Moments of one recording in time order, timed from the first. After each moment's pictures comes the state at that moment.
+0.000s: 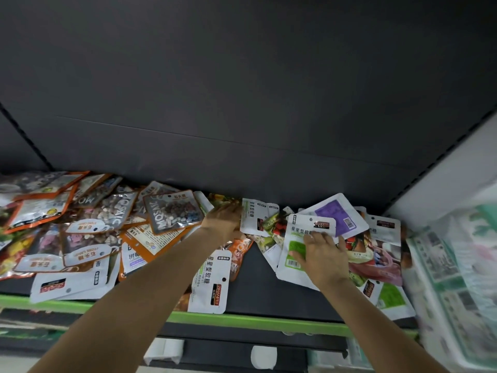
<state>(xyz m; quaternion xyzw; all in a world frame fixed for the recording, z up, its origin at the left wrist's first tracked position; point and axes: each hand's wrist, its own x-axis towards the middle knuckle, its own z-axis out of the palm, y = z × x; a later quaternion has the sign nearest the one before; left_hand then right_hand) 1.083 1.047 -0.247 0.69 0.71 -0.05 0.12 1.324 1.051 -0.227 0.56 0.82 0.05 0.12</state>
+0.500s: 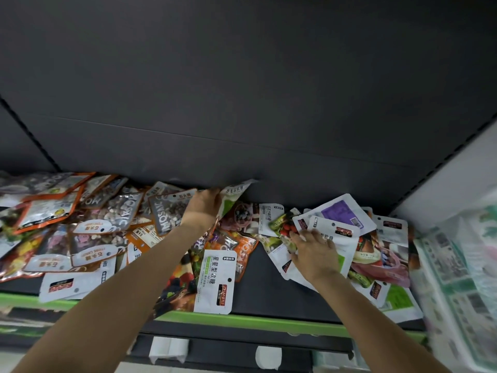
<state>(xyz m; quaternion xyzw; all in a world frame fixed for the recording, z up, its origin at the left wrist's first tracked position) 1.043 1.036 -0.221 0.57 0.78 0.23 0.11 1.300 1.056 -0.236 0.54 0.83 -0.02 0.16</state>
